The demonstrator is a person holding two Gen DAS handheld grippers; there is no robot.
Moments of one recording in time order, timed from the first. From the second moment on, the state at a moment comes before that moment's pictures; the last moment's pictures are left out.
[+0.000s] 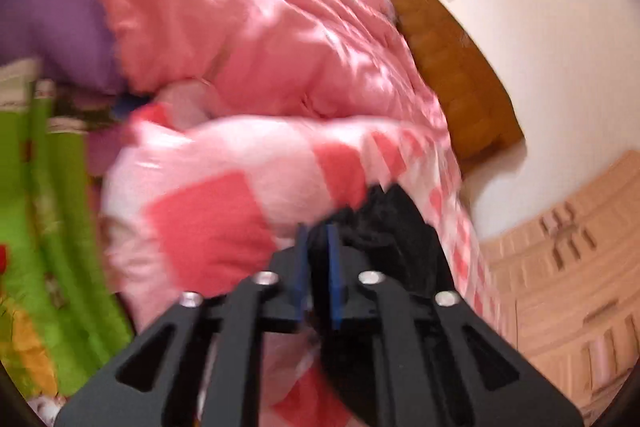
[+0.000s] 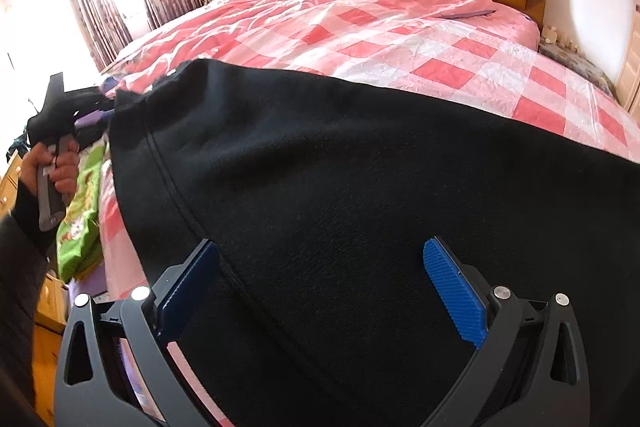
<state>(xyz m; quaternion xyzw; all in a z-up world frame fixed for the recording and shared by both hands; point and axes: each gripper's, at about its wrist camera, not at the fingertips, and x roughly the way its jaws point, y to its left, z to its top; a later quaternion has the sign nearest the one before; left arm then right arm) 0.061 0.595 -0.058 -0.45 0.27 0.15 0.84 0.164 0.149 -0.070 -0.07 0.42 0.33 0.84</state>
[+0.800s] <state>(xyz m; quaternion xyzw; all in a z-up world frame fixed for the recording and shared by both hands) 0.077 0.548 -0.072 -0.42 0.31 0.06 0.85 0.162 0.181 -0.048 -0.09 0.43 0.38 0.81</state>
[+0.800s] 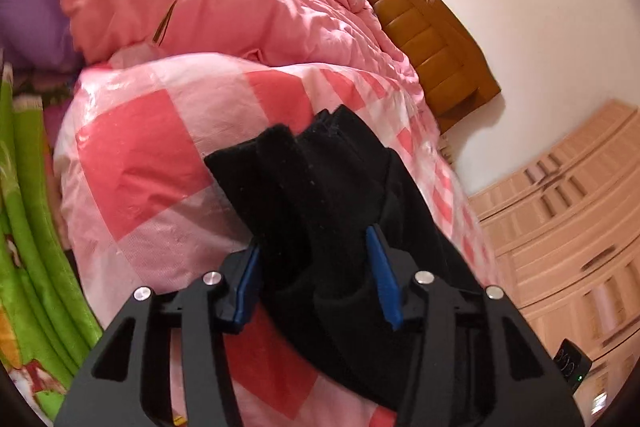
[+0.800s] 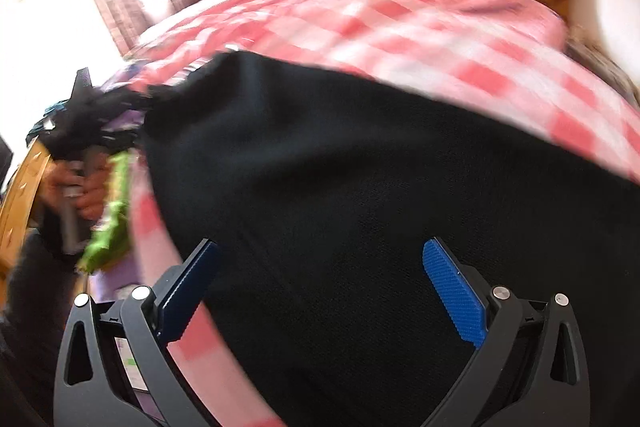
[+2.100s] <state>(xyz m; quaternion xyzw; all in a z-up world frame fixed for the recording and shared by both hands) 0.094 0.064 0.016 0.24 0.27 -0.07 0.93 0.171 -0.113 0.003 0.15 0.35 0.16 0.91</state>
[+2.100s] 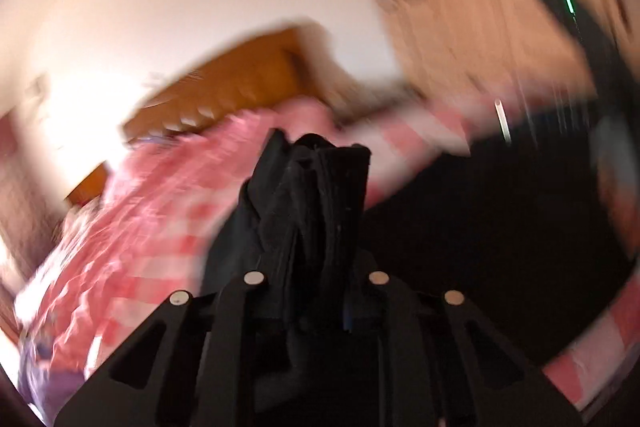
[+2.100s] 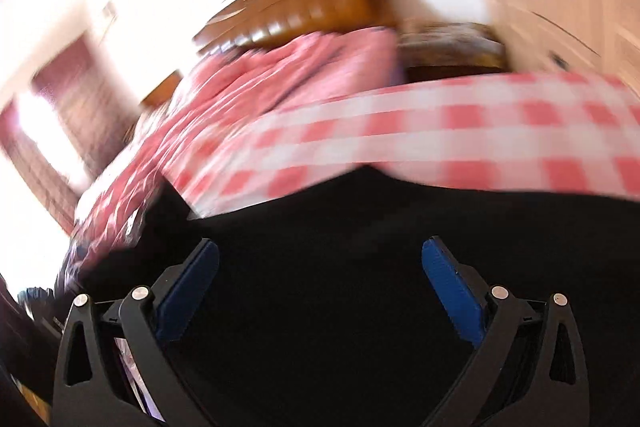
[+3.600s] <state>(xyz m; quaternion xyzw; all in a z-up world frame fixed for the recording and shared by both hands) 0.080 0.232 -0.039 0.07 0.38 0.07 0.92 0.135 -0.057 0.000 0.12 0.36 0.31 0.87</state>
